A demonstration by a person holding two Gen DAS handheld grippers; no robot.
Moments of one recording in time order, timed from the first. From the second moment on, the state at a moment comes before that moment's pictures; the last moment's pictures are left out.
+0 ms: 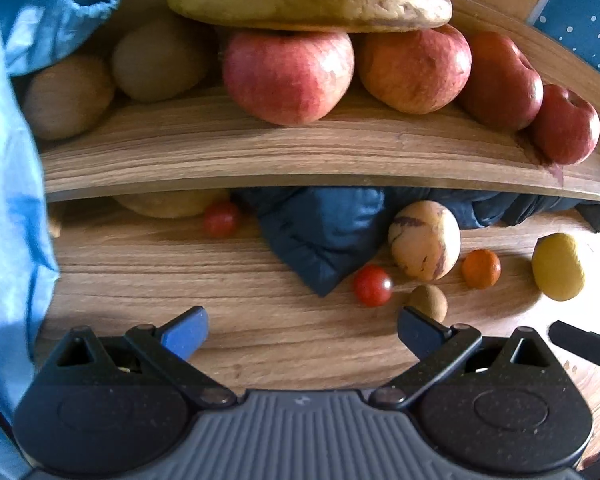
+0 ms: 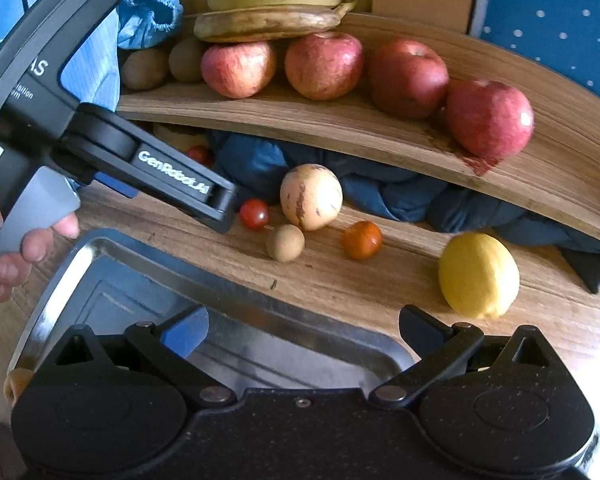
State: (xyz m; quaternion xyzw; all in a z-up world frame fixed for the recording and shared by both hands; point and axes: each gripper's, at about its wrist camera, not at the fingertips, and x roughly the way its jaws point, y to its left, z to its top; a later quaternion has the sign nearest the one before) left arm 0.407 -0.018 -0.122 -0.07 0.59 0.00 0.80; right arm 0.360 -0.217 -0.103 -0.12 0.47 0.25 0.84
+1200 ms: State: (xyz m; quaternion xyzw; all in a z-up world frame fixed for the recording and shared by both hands) left arm 0.417 -0.017 -0.131 -0.19 0.58 -0.06 0.79; right arm 0.395 -0.174 -0.120 -0.13 0.46 0.25 0.84
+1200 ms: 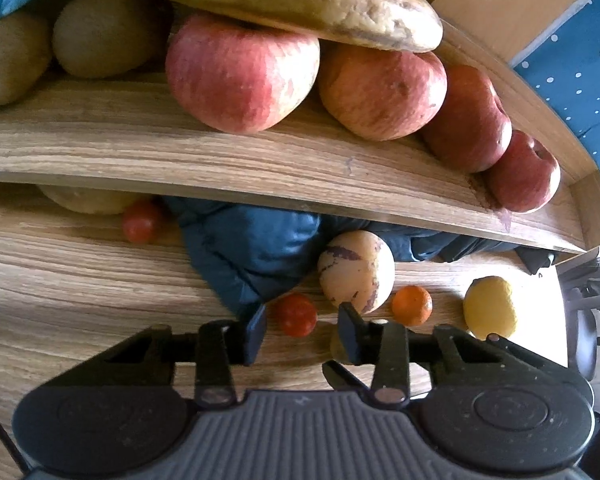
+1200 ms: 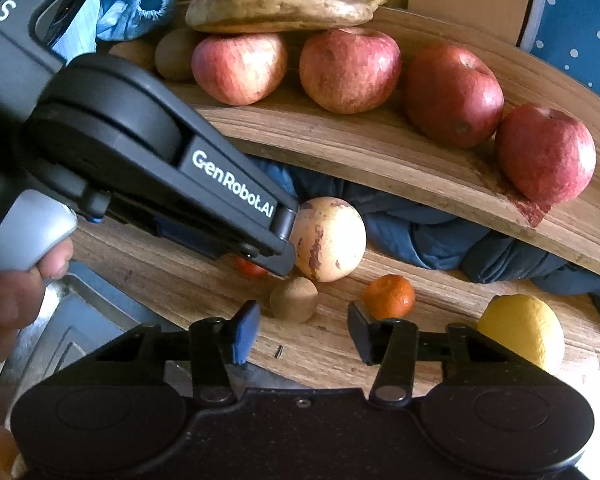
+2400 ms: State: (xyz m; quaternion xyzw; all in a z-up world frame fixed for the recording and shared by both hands) left arm 0.400 -0.019 -0.121 -0.20 0.57 -0.05 0.79; right arm 0.400 -0.182 -0.112 -0.13 0.46 0.27 0.83
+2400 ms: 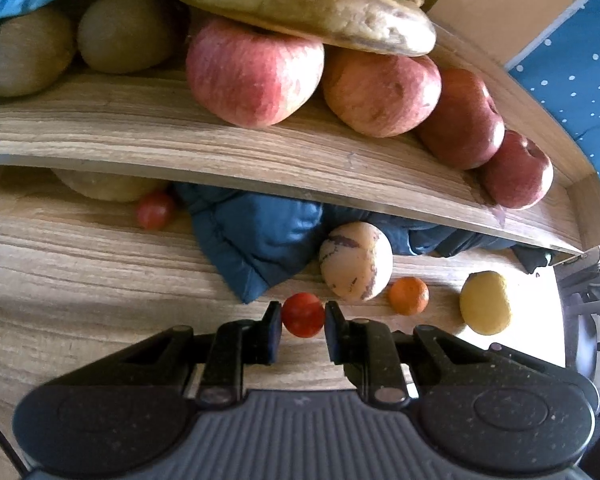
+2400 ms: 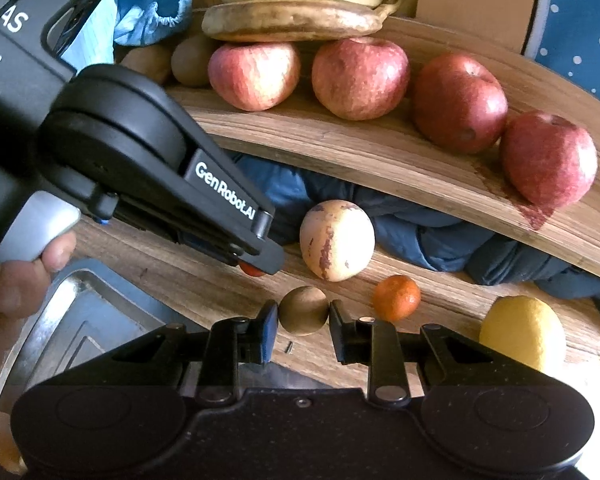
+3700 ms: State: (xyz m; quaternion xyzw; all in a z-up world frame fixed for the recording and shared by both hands) left arm 0.294 -0.076 -0.107 -0.21 0.57 -0.03 0.79; right arm 0.302 -0.258 -0.083 -0.14 0.44 0.30 0.83
